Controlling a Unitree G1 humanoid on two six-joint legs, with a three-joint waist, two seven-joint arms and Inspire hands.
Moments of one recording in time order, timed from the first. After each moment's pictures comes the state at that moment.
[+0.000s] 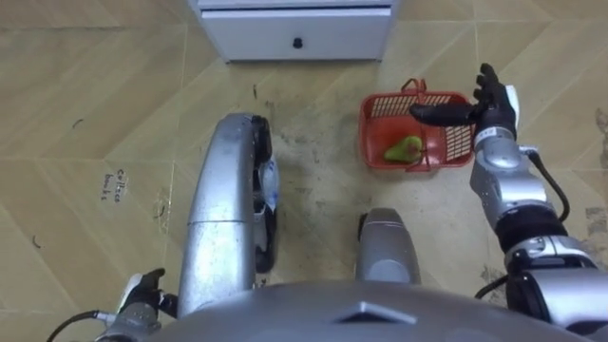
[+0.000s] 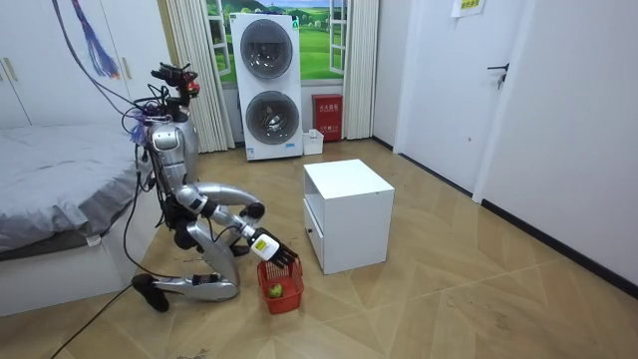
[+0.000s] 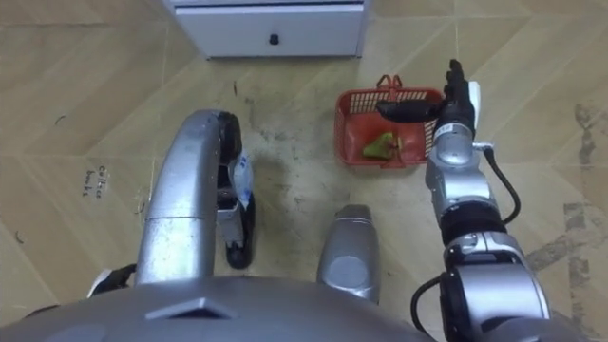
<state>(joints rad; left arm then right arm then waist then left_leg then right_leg) 0.10 0.27 -0.26 1.36 0.02 -0.07 0.18 -0.21 -0.27 0.03 0.77 0.15 0.04 -0.24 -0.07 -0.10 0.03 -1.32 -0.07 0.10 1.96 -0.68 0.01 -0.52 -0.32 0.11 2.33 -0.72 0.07</state>
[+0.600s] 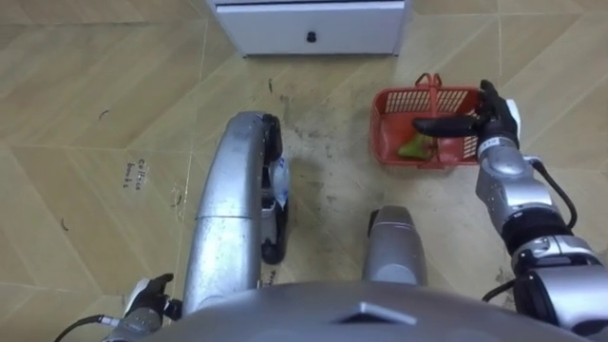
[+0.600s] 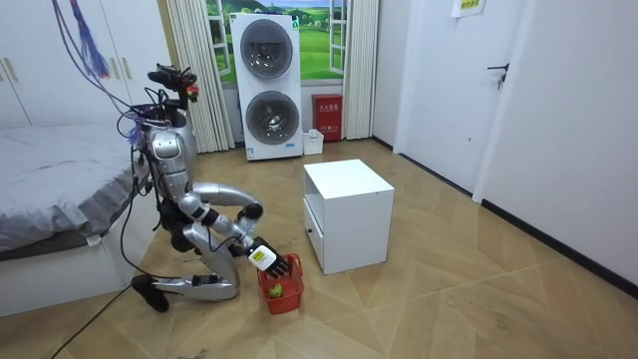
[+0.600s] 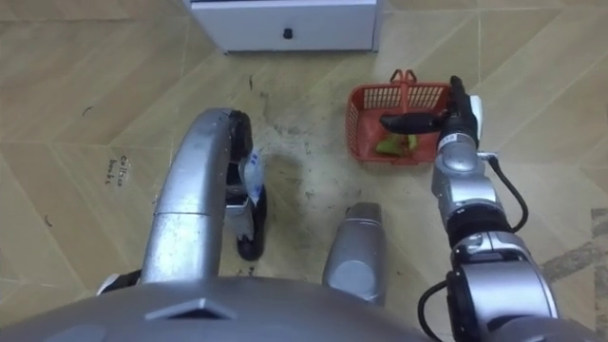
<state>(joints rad) 0.11 0.27 -0.32 1.35 -0.03 -0.07 0.13 -0.23 -0.31 0.07 0.90 0.21 0.03 -0.20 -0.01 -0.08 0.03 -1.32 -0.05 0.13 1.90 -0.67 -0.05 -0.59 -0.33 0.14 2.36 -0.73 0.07</state>
